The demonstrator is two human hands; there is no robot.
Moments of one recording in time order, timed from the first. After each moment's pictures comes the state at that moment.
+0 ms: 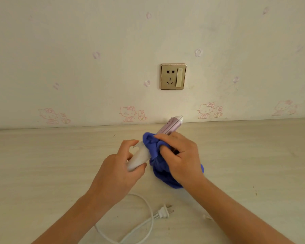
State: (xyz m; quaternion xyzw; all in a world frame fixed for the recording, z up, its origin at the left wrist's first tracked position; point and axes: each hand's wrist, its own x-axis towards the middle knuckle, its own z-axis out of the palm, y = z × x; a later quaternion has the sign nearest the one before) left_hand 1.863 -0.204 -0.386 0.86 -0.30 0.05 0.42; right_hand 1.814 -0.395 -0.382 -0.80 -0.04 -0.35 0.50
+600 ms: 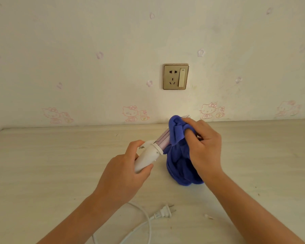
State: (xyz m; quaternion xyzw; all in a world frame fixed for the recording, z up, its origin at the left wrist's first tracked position) left_hand 1.855 -0.209 -0.386 0.88 -0.31 0.11 0.34; right_hand 1.814 -0.431 -0.365 -0.74 0.04 -0.42 0.52
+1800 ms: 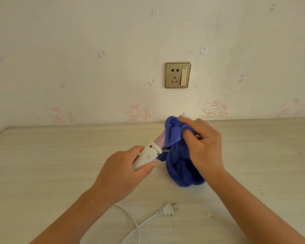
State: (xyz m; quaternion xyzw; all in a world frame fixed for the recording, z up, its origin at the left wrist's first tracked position) left_hand 1.859 -0.200 -0.374 0.88 -0.32 0.05 0.36; right_hand 1.813 -0.428 -0.366 -0.76 0.01 -0.40 0.51
